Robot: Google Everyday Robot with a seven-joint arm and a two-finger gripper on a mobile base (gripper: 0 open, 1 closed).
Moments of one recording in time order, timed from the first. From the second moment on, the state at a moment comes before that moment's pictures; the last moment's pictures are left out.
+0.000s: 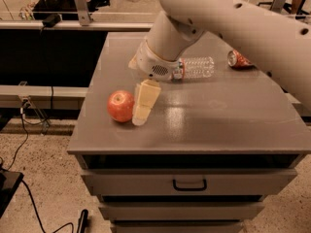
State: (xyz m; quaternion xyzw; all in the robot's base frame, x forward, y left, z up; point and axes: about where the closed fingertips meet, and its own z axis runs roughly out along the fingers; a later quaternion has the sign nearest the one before) arm 0.548 0.042 0.884 -0.73 0.63 0.12 0.22
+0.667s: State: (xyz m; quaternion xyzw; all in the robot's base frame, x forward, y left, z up) arm 0.548 0.070 0.861 -0.74 0.62 0.15 0.22
